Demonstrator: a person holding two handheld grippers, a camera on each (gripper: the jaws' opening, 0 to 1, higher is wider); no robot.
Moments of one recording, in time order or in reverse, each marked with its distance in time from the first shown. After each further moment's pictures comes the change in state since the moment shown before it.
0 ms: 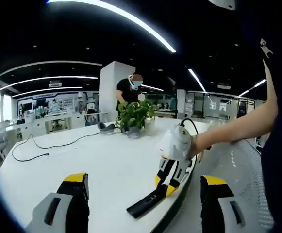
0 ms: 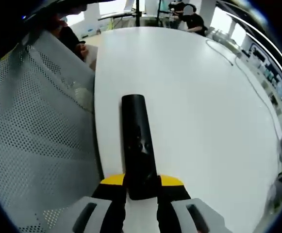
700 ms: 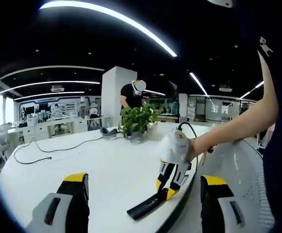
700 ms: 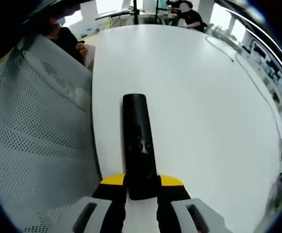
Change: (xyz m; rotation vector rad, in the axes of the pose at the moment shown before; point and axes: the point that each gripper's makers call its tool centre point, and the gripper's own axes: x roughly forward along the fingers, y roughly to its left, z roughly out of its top) left arm -0.001 0.003 0.005 0.006 -0.032 0.008; right arm 0.001 -0.009 0.004 0.018 0.026 0.029
